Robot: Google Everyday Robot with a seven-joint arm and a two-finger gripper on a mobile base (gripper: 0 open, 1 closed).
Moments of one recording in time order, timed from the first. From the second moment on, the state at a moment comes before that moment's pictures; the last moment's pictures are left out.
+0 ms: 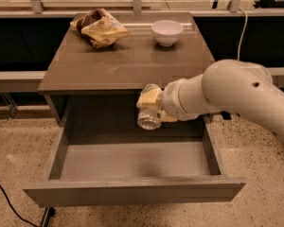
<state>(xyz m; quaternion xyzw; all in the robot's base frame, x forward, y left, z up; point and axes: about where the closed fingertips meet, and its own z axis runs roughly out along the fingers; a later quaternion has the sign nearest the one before) 0.539 -0.044 0.813 -0.91 0.15 -0.21 0.32</state>
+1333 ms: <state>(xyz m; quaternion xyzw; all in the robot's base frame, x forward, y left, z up) 0.565 -0.042 0.677 -0.92 0.09 -0.15 0.35</state>
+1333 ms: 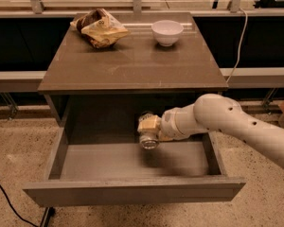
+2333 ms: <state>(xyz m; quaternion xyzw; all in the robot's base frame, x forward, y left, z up) 0.567 -0.049 0.628 -0.93 0.06 -0.14 0.34</state>
